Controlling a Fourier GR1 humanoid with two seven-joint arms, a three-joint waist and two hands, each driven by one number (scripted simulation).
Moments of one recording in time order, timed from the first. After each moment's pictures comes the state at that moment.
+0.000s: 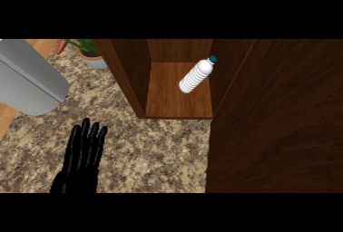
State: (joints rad) left arm 0.14 0.41 -0.60 -1.95 0.54 0.51 -0.47; right arm 0.72 -0.19 0.46 -2.43 -0.18 0.63 0.06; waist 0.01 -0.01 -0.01
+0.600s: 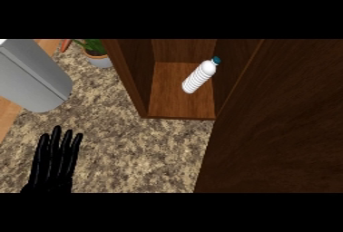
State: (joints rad) left arm 0.27 0.51 -0.50 -2.02 0.62 0.41 -0.51; right arm 0.44 -0.10 0.62 -2.48 0.04 0.54 0.30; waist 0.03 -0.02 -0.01
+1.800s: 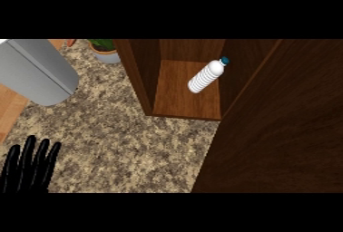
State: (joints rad) left arm 0.40 0.61 -0.39 -2.06 0.70 0.24 -0.57; right arm 0.08 -0.18 0.73 -2.45 0.08 0.49 0.46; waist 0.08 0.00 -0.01
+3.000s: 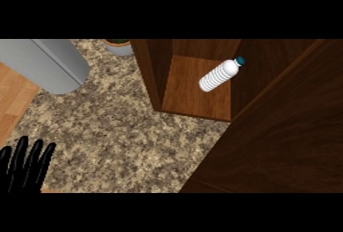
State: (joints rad) left arm 0.41 0.65 -0.35 -2.06 0.73 0.14 -0.59; right arm 0.15 -0.14 0.69 -2.32 -0.39 0.48 0.53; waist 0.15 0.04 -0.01
